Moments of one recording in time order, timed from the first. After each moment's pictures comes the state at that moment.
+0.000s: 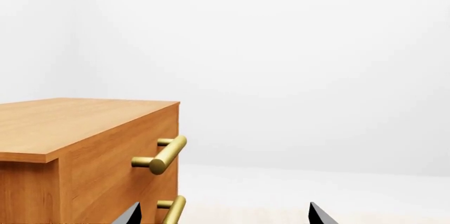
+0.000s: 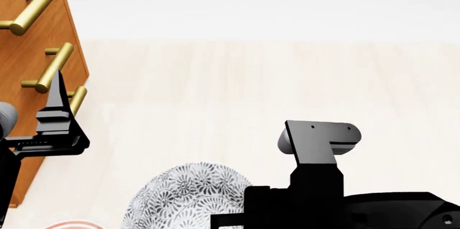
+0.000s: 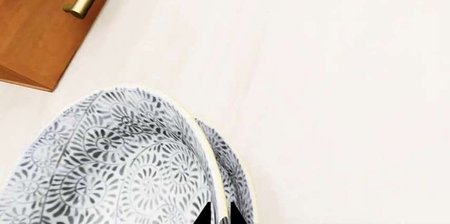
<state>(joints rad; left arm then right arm) -0.43 -0.26 0.12 0.64 -0.39 -0.73 -0.41 0.84 0.51 -0.32 0.00 1.83 1.29 0.89</state>
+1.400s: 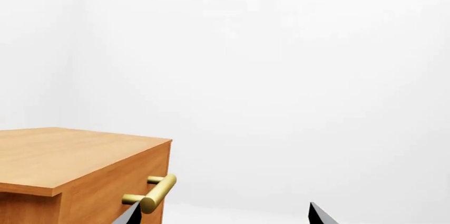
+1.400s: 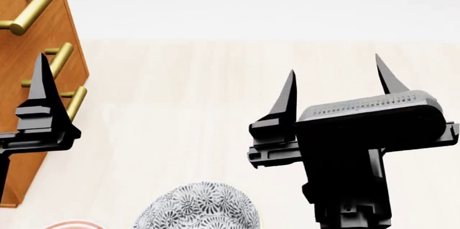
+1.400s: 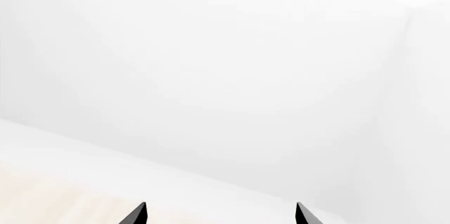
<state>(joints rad) -0.39 -0.26 0.12 0.63 -0.38 -0.52 -0.39 0.68 0.68 -0.54 -0.65 0.61 0.73 0.76</state>
